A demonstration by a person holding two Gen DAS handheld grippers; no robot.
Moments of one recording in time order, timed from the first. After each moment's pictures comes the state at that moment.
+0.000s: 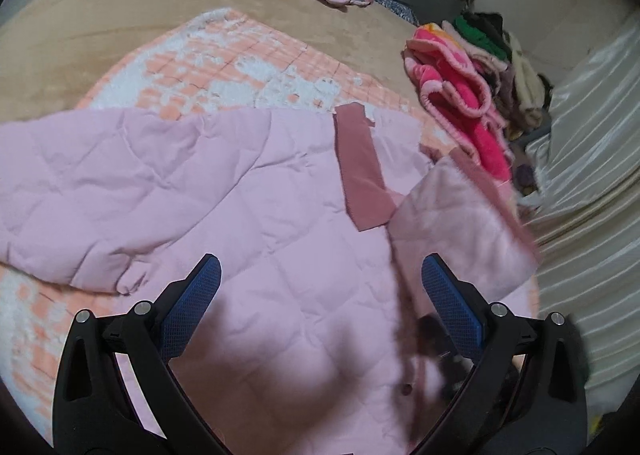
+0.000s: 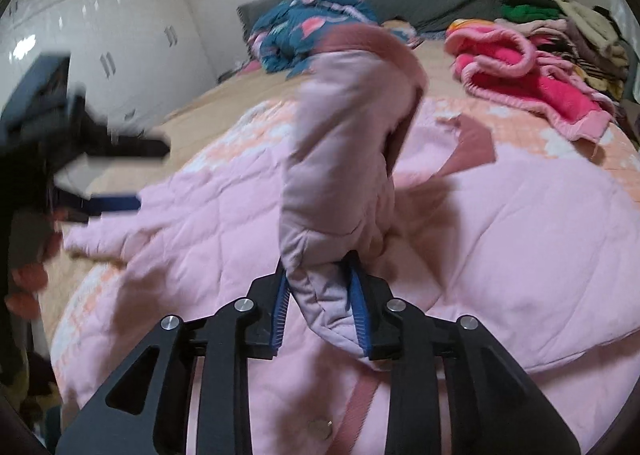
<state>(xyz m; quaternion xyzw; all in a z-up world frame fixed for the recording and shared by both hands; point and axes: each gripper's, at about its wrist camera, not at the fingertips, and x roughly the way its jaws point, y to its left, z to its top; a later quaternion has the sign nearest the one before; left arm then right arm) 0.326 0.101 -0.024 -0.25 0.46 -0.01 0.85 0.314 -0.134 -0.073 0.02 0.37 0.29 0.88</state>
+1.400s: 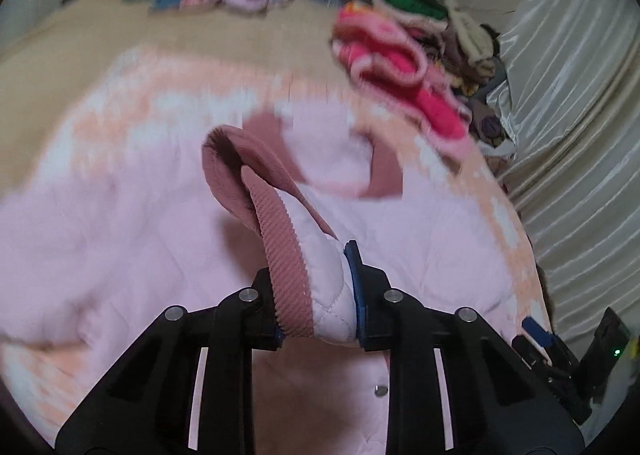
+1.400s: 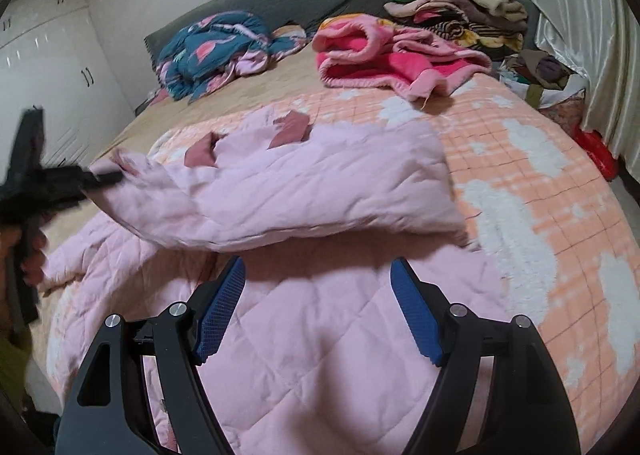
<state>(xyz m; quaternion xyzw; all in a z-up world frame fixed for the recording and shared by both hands) 0.346 0.035 0.012 -0.14 0.43 -0.10 0.89 0.247 -0.314 -0.038 0.09 0.38 0.12 0.91</state>
